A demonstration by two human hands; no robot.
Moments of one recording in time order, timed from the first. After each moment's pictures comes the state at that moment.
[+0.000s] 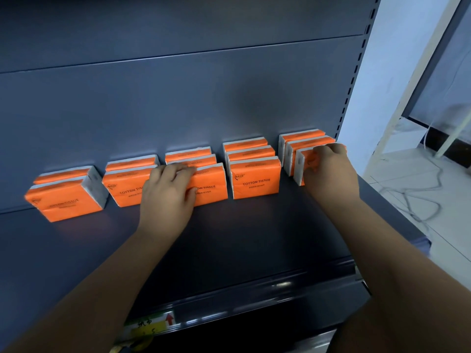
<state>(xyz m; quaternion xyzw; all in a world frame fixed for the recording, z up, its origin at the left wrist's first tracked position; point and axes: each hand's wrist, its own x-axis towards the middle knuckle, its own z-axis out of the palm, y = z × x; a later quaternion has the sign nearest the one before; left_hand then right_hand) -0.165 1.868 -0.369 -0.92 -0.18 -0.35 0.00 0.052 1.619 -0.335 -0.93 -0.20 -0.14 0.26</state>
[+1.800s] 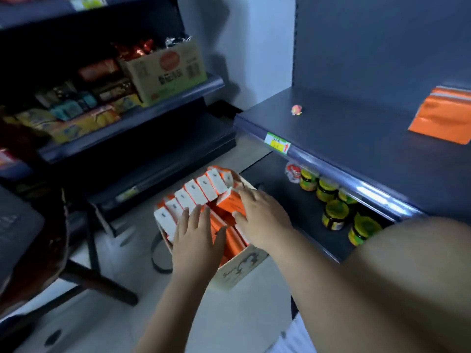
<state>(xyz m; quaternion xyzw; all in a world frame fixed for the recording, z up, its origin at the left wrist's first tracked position) -0.735 1.730 -0.446 -0.60 -0.79 -0.12 -0.01 -0.580 1.811 -0.425 -0.53 -0.82 0.18 0.13</state>
